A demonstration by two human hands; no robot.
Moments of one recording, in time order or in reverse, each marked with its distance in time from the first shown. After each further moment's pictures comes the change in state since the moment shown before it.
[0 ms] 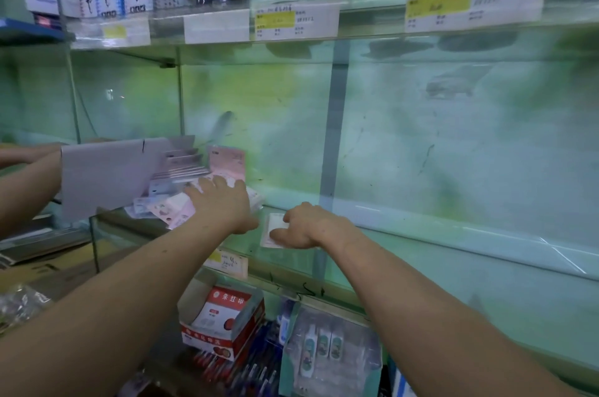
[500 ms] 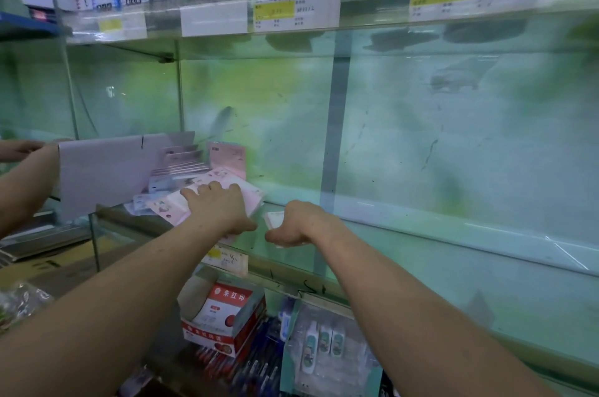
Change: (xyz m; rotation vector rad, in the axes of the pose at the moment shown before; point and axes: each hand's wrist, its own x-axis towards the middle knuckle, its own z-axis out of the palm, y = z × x) left_hand 0.007 -0.006 0.011 -0.019 -0.031 -0.017; right_hand -0.005 -0.013 -0.003 0.155 -0.001 0.046
